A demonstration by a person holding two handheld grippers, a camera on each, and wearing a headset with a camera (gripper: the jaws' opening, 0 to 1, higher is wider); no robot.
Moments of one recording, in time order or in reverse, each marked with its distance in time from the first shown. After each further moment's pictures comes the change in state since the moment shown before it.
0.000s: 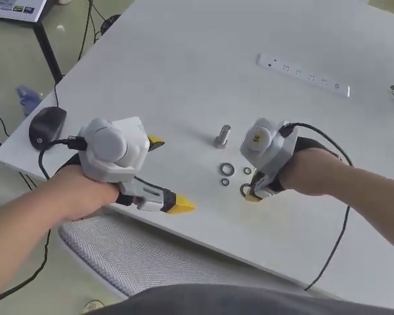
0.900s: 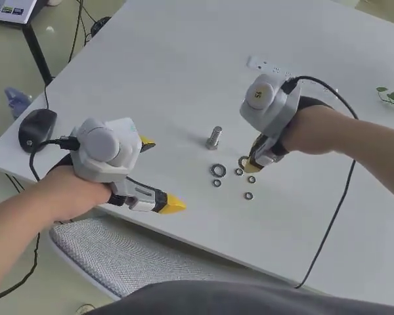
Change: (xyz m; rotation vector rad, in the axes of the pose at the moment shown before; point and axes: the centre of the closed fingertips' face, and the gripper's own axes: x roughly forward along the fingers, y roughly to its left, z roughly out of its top) left arm 0.001 0.003 -0.004 0.001 0.017 0.003; right arm -0.056 -0.036 0.028 -0.013 -0.007 0.008
